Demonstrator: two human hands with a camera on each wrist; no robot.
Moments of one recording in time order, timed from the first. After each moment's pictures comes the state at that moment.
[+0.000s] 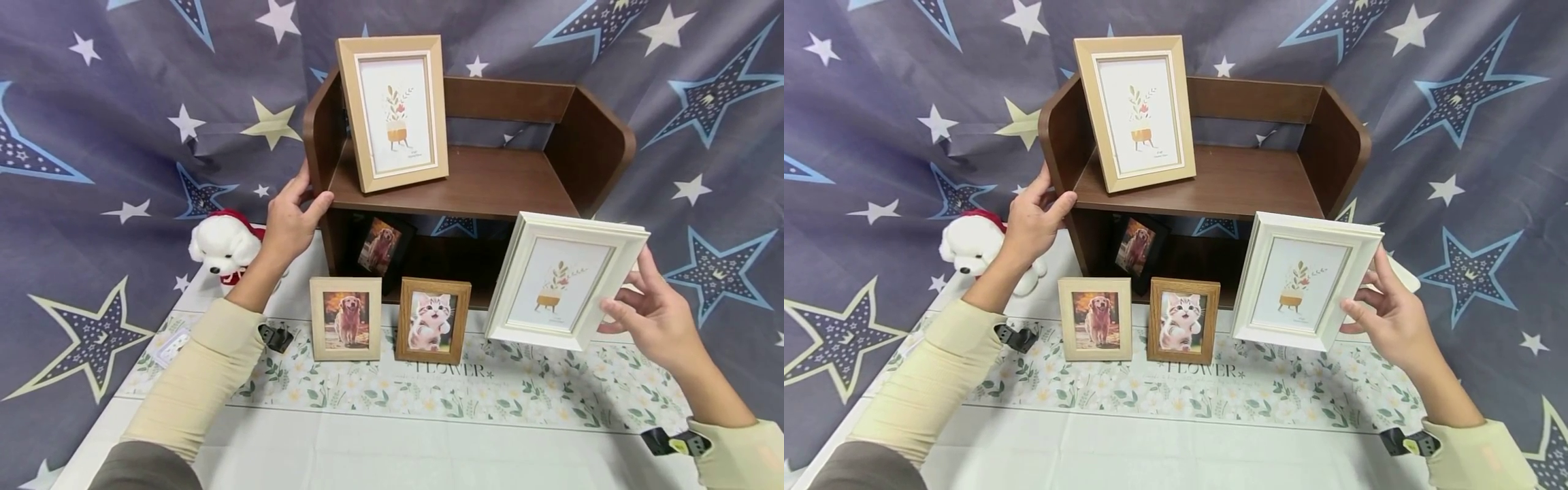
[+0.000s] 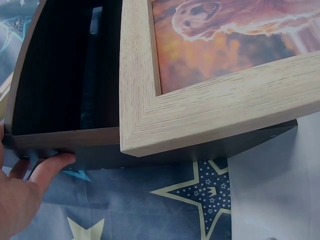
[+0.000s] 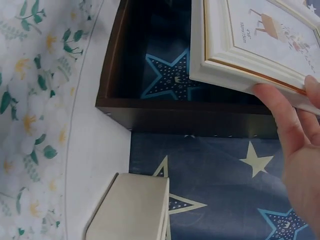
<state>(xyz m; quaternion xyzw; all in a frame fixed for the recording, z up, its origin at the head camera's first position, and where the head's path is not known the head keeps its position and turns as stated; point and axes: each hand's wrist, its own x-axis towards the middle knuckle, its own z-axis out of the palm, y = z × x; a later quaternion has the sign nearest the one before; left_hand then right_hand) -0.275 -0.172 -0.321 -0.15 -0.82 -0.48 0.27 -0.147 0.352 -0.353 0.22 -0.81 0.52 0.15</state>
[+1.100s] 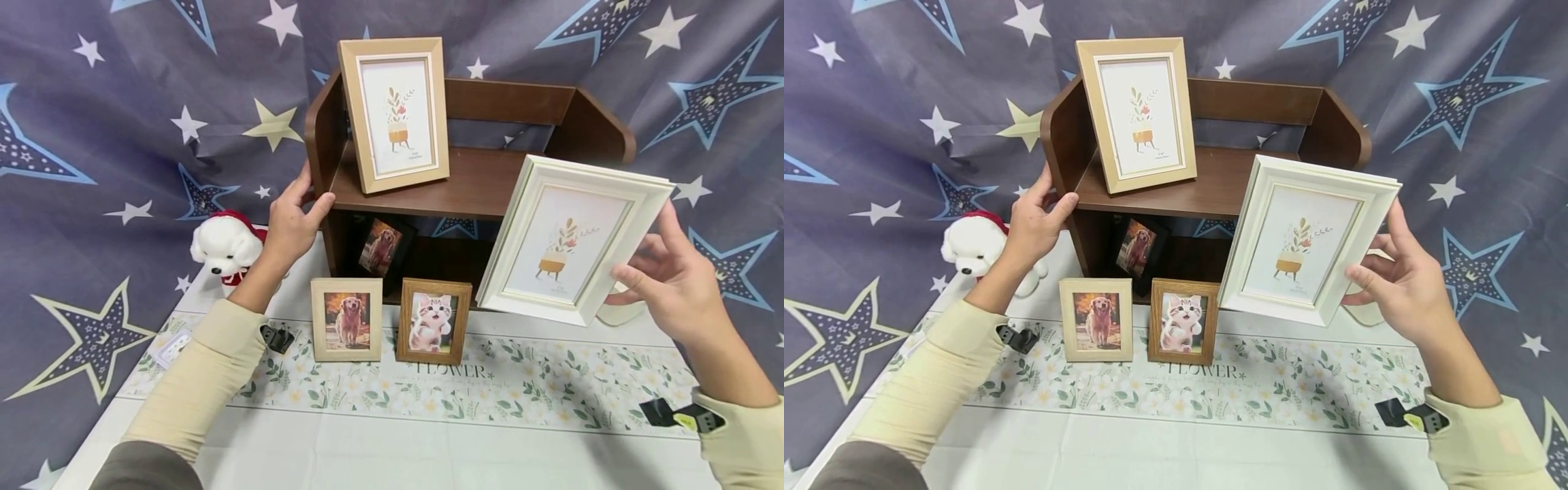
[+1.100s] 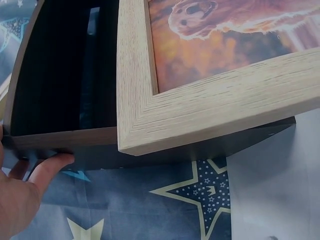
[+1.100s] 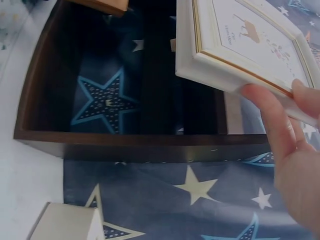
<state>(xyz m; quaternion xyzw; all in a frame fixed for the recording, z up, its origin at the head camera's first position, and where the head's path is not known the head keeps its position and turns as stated) -0.274 -0.172 -0.321 -0.16 -0.82 -0.47 0.27 -0.157 0.330 -0.291 0.25 -0.77 0.57 0.16</state>
